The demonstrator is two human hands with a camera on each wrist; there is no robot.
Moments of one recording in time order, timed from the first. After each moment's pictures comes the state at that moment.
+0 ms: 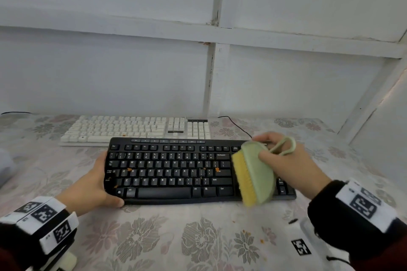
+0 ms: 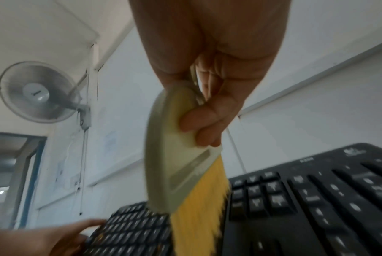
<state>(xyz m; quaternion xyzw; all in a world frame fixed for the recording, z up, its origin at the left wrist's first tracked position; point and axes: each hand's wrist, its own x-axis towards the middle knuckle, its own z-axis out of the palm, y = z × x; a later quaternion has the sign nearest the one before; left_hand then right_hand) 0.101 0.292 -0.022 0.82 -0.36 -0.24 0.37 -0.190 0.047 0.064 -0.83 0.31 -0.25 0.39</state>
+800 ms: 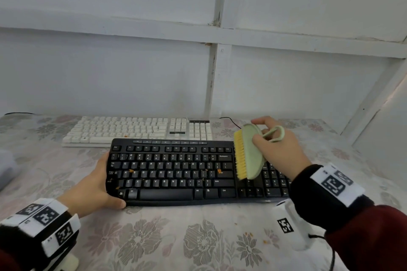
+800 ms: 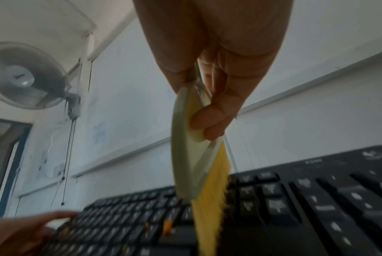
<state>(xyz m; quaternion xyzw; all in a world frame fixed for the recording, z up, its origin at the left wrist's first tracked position) 0.106 0.292 -0.028 0.82 -0.36 -0.26 0.37 -0.160 0.036 0.067 -0.81 0.33 -0.30 0.37</state>
